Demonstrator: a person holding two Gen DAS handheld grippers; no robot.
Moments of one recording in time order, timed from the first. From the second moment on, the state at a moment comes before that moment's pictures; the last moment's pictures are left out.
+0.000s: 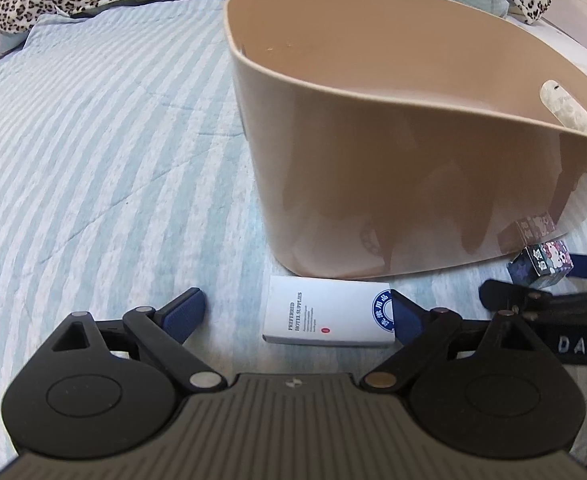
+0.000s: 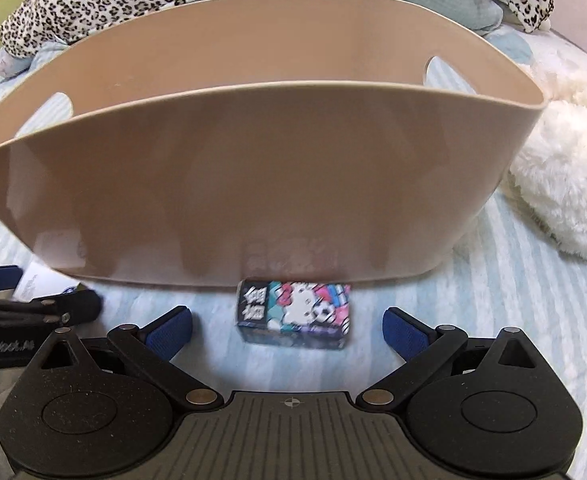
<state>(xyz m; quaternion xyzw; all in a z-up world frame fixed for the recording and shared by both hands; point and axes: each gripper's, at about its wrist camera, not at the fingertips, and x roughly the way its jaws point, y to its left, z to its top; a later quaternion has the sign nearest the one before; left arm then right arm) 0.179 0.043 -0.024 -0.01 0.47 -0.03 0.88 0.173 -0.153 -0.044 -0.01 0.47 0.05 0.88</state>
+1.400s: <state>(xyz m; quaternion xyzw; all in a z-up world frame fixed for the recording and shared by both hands) 0.126 0.027 0.017 0.04 0.38 -0.09 0.92 0.116 -0.168 0.018 -0.02 0.39 0.08 0.92</state>
